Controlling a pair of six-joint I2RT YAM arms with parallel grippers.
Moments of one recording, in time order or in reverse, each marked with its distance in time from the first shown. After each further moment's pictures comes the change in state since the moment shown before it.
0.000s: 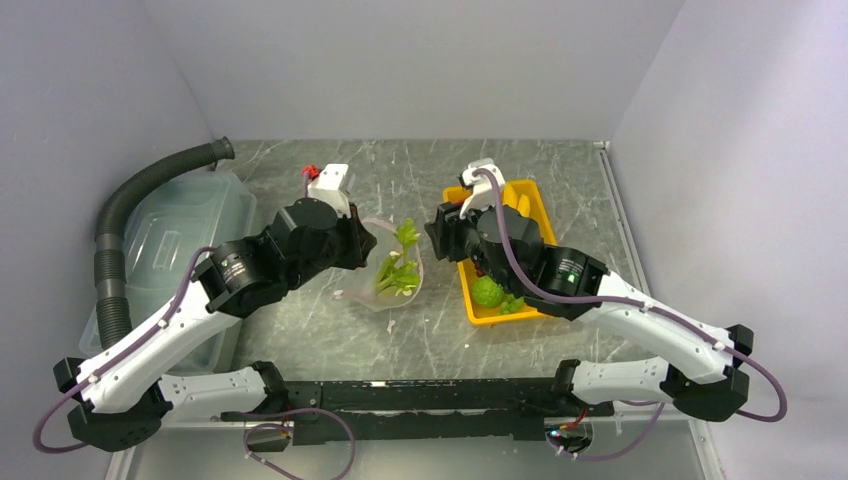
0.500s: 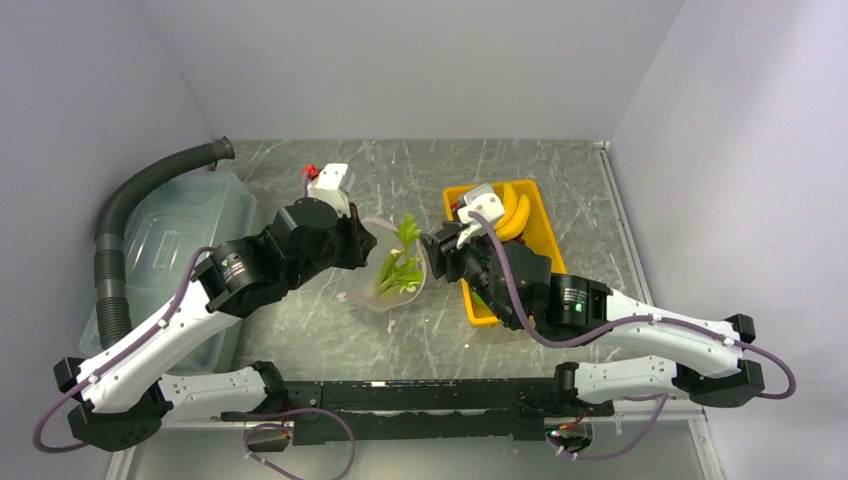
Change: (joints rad) left arm 0.000 0.004 0.010 -0.006 -0.001 -0.009; right arm 0.249 -0.055 -0.074 0.216 0.217 -0.248
